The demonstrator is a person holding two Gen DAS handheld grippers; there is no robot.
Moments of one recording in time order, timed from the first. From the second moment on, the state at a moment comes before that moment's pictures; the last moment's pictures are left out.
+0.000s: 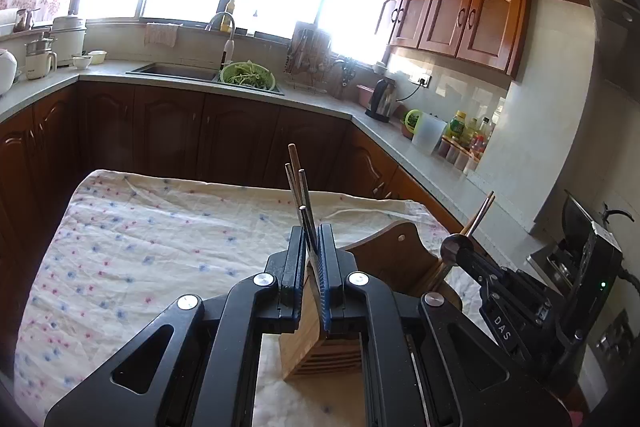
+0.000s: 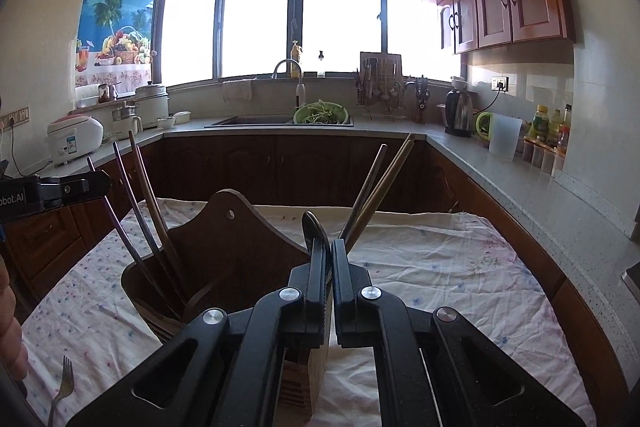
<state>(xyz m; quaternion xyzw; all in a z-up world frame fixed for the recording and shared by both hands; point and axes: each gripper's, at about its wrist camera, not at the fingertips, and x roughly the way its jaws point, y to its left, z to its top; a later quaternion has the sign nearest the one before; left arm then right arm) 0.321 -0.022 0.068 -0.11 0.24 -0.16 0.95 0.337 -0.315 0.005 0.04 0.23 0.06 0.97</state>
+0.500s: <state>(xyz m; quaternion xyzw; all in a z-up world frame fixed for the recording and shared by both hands) 0.289 0.006 0.057 -0.13 0.25 -0.12 0.95 0.304 -0.354 0.021 0.13 0.22 0.06 0.97</state>
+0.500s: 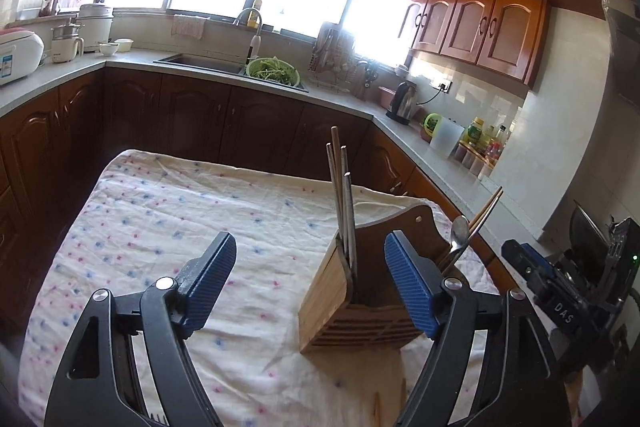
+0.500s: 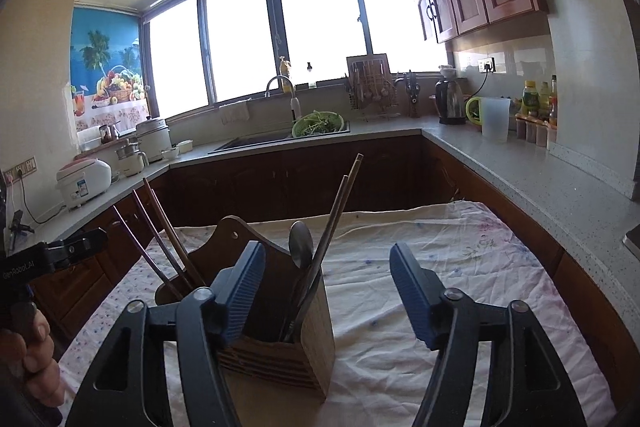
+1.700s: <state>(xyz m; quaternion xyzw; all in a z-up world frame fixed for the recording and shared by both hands) 0.174 -0.043 -0.024 -0.07 0.38 -0.14 0.91 0.165 -0.398 -0.032 0.26 0.30 0.08 0.91</state>
